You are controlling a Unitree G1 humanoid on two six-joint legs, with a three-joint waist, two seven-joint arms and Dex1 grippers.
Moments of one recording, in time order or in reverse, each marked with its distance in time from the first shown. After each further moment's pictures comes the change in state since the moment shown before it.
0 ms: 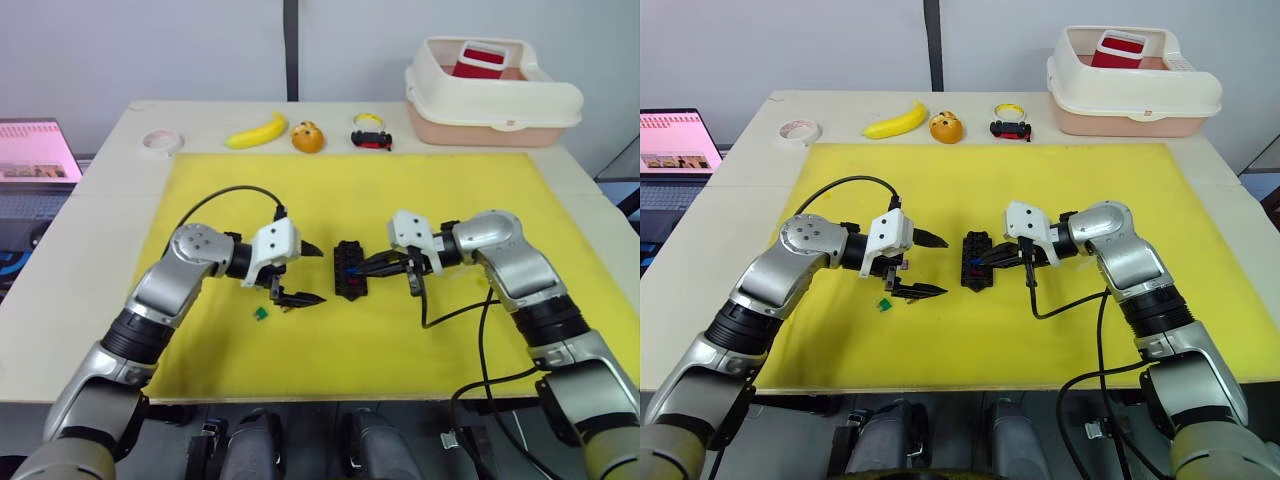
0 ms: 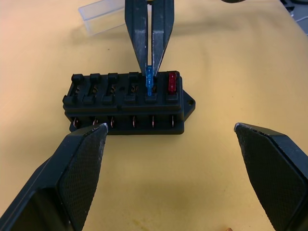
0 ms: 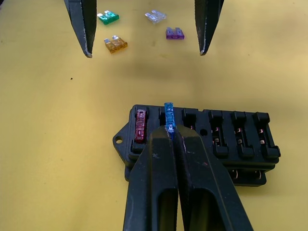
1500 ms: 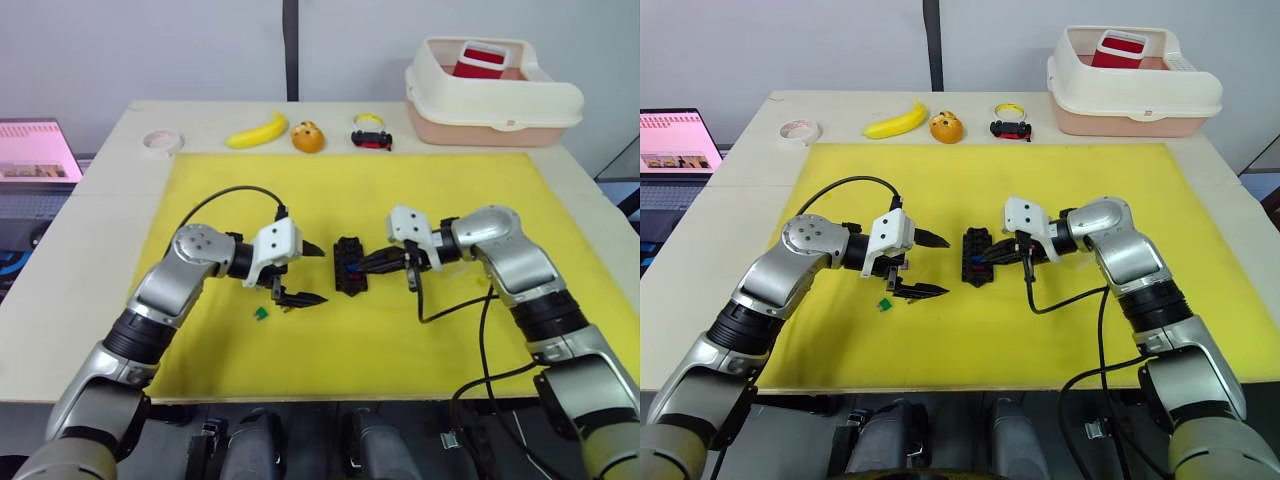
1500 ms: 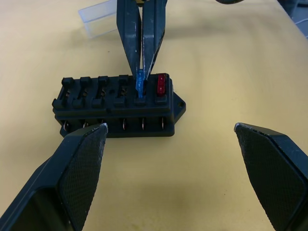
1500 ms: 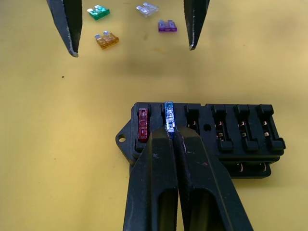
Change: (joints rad) left arm 0.000 -0.009 0.000 0.002 0.000 0.001 0.003; right arm -0.034 0.003 0.006 0.016 -0.014 0.063 -0.014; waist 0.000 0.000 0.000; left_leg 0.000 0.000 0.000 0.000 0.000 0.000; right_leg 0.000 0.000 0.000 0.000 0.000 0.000
